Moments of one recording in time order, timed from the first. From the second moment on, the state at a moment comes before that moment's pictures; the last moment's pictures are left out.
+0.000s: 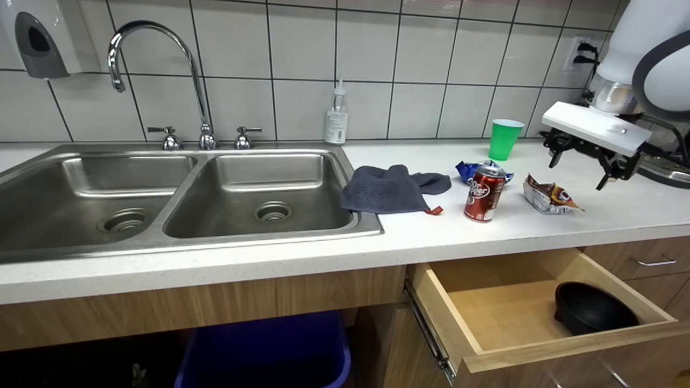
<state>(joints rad) -0.18 0.19 -0.08 -2.34 -0.56 2.79 1.43</state>
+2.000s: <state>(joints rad) 0.10 0.39 -0.32 -2.17 -0.42 2.79 1.49</state>
